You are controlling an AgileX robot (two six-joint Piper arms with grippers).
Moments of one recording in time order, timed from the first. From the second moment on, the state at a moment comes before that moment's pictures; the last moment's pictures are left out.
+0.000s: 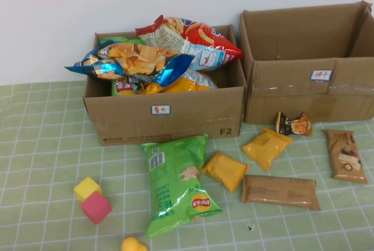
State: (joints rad) right arm -0.04 -0.01 0.03 0.13 0.37 -0.16; left arm -0.04 -0.02 0.01 -0.04 0.38 0.01
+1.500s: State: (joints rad) right arm -0.04 0.40 -0.62 0.15 0.42 0.08; left arm -0.04 0.30 -0.45 -0.01 0.35 -0.04
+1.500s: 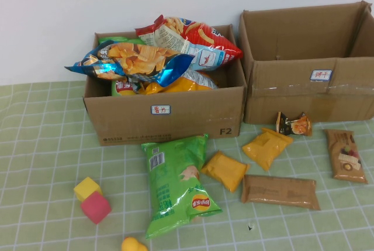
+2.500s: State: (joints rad) right arm 0.09 1.58 -0.91 0.11 0.48 -0.08; left arm -0.04 0.71 -0.48 -0.37 0.81 0.28
